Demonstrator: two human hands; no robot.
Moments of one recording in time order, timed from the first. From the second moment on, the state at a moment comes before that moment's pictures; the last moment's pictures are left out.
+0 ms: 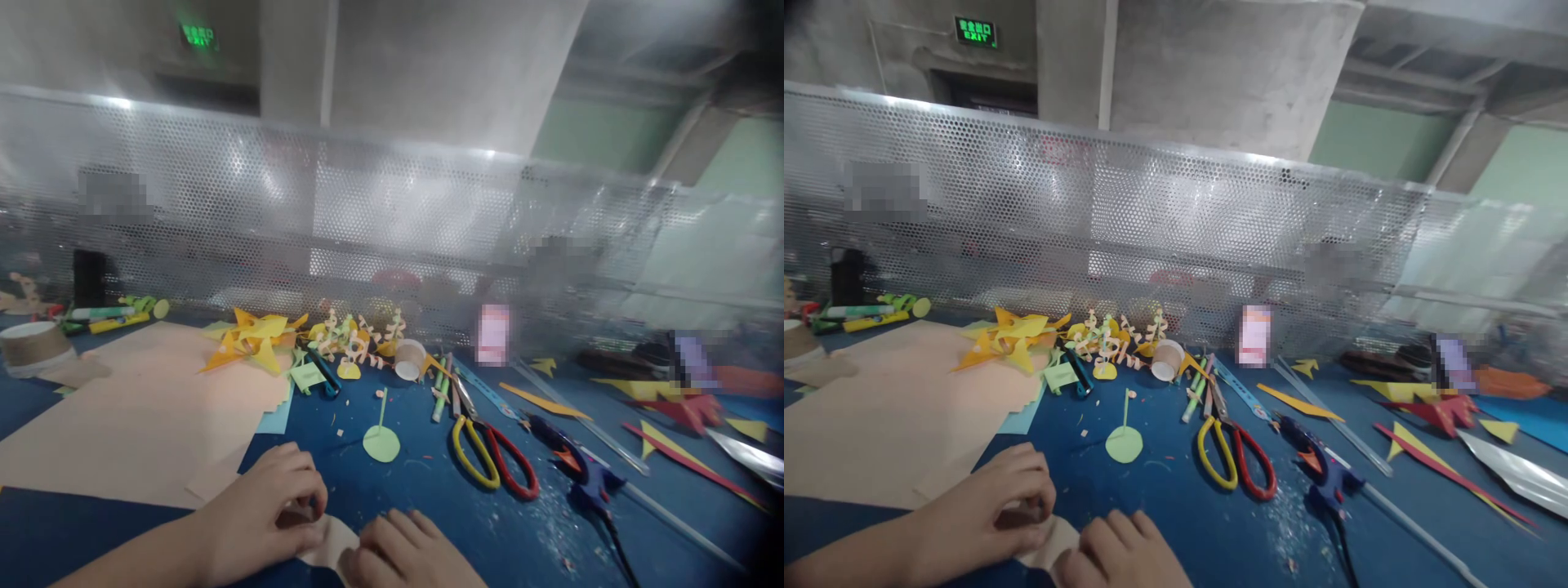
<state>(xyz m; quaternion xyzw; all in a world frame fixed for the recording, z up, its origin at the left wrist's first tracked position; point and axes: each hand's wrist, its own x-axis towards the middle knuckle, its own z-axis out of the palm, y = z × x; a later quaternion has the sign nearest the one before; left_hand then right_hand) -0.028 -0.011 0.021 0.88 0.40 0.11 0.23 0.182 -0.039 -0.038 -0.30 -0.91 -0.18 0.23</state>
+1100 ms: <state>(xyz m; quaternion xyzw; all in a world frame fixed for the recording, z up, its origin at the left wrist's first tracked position) 0.008 -0.019 0.020 0.94 0.27 0.14 0.16 0.229 -0.038 0.002 -0.39 -0.89 0.13 0.21</state>
